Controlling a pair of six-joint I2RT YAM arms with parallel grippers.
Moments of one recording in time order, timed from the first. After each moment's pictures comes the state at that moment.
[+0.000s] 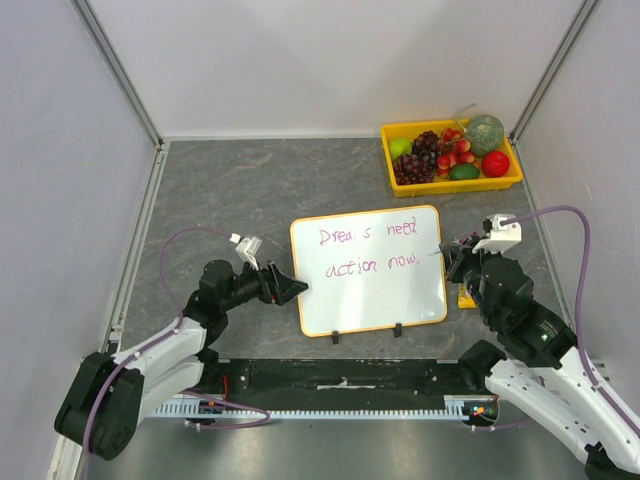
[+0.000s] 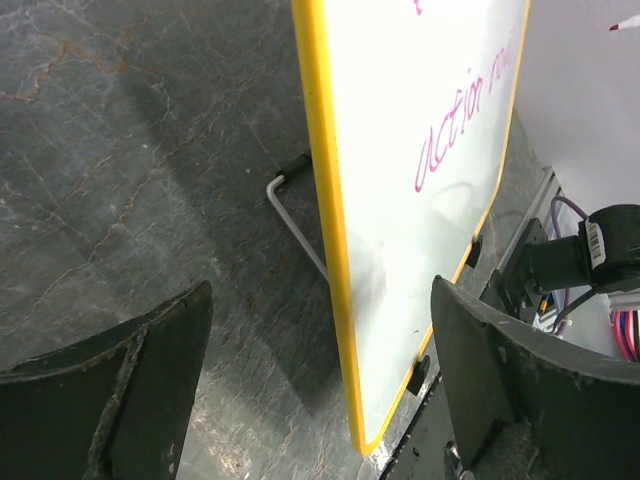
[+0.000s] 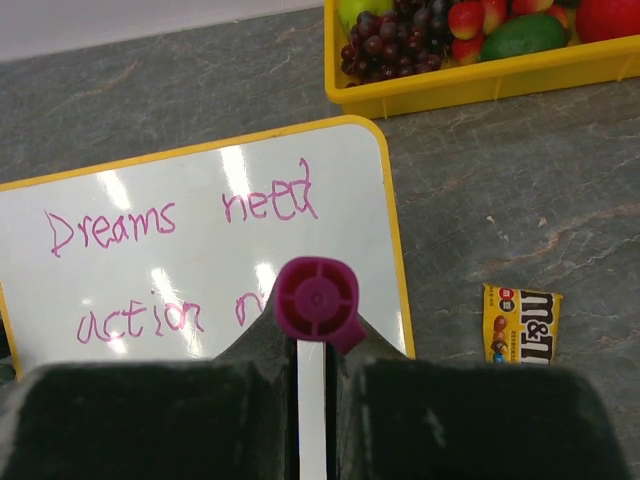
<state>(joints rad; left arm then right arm) -0.41 0.96 0.14 0.51 0.53 -0.58 0.67 0.46 0.70 -0.51 0.50 0.39</state>
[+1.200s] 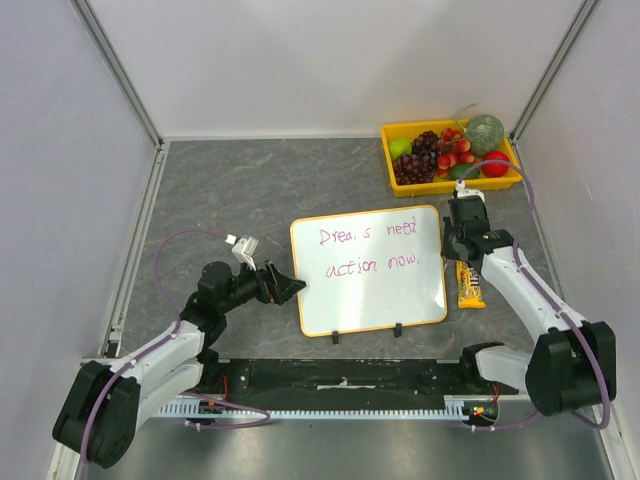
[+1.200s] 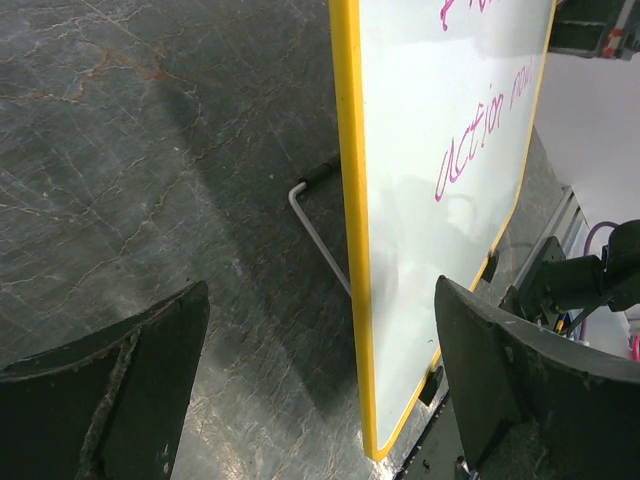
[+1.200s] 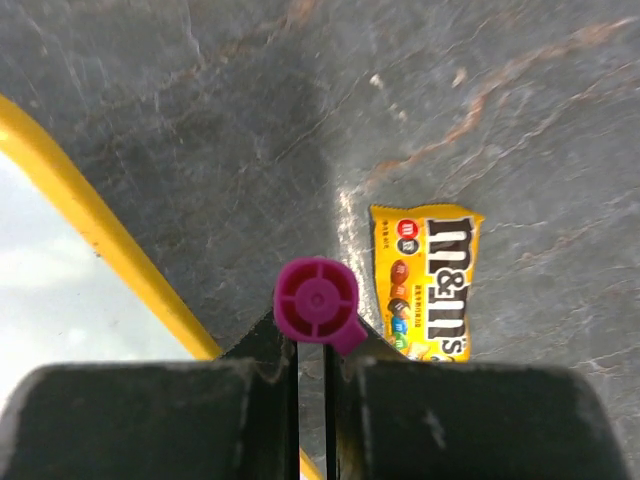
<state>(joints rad) -0.41 0.89 0.13 0.46 0.46 -0.58 0.19 1.17 0.82 -0.54 0.26 0.27</state>
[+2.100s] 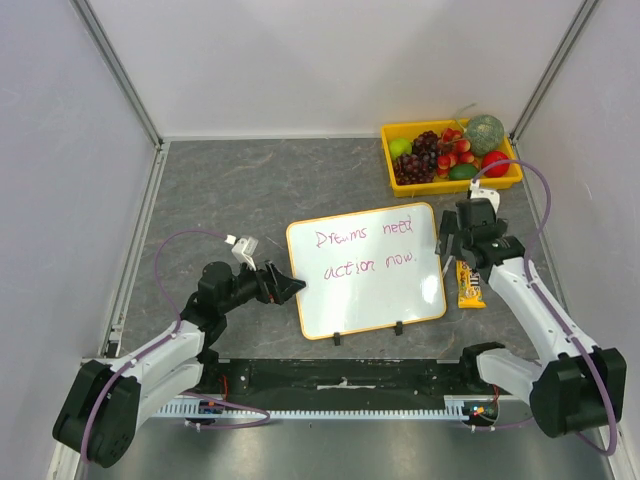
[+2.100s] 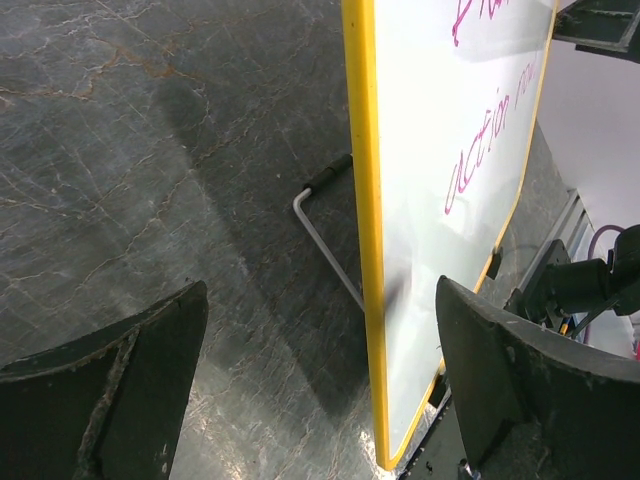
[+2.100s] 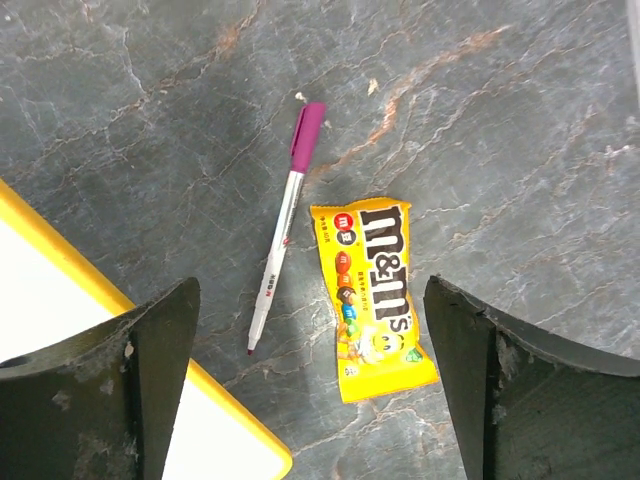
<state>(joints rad) -0.41 0.89 0.13 0.46 0.45 -0.58 0.19 1.11 0.82 -0.59 0.37 0.30</state>
